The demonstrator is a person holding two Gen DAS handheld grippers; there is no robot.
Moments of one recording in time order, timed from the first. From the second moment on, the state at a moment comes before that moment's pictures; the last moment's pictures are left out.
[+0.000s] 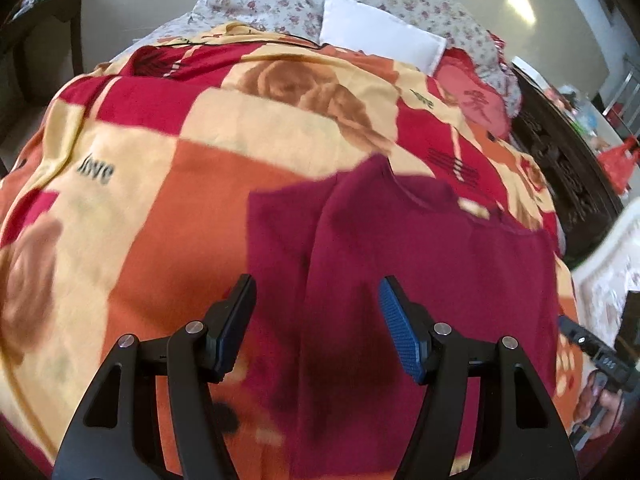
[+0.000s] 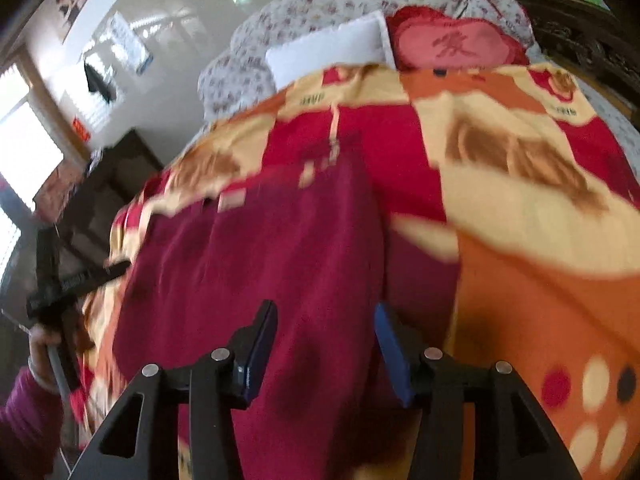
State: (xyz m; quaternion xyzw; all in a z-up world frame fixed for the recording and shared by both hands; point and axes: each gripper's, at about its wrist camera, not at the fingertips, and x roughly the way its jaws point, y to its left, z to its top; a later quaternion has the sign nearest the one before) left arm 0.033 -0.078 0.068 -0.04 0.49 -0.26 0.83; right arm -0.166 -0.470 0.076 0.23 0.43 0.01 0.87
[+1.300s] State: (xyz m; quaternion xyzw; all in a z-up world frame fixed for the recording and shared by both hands) left arm -0.047 -0.043 0.028 0.05 0.51 -0.32 0.80; right arm -0.225 -0.434 0.039 0.20 0.47 -0.03 0.86
